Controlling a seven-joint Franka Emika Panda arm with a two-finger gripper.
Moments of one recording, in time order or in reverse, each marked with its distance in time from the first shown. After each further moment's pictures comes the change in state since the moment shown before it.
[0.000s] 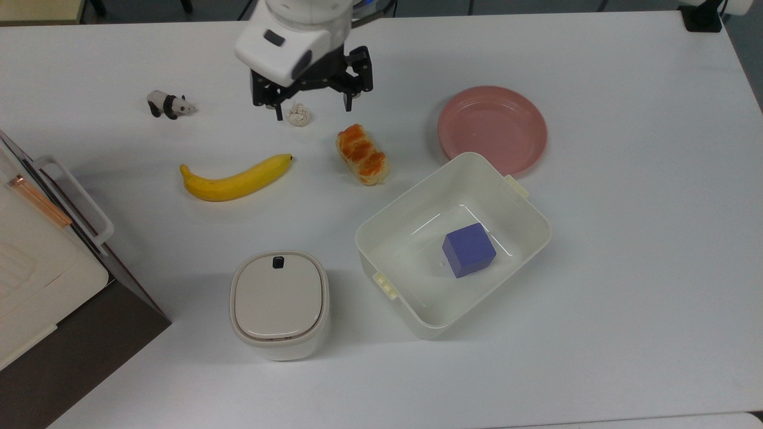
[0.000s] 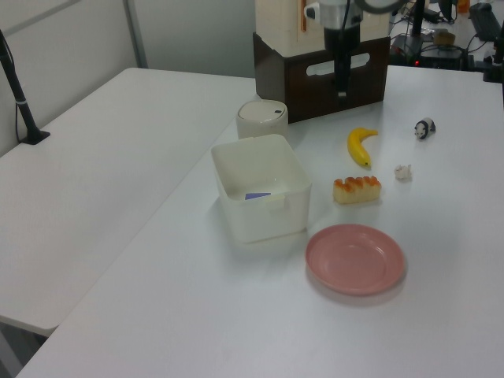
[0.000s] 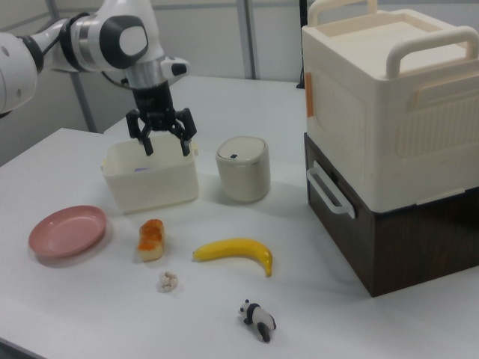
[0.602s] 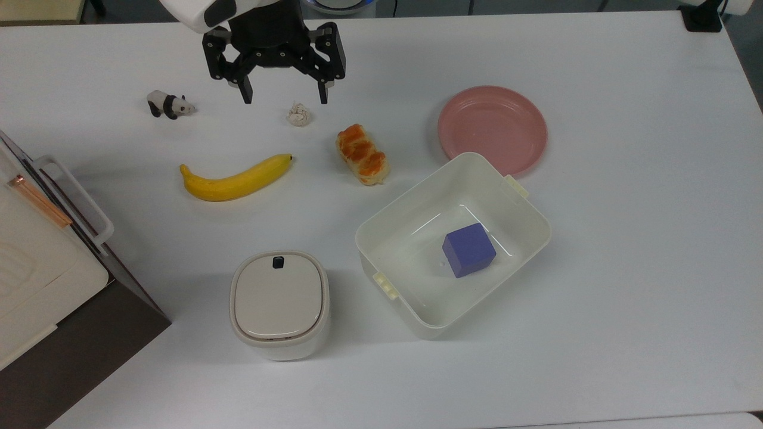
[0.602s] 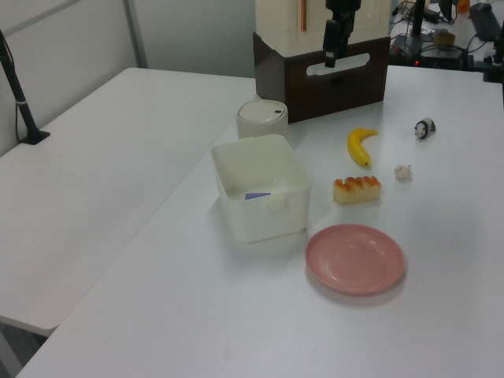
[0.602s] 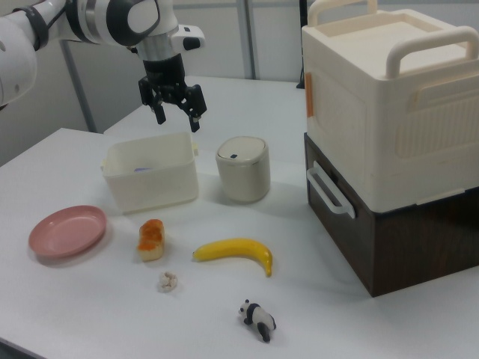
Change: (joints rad) arm -0.011 0.000 -0.075 0.133 0.128 0.000 0.130
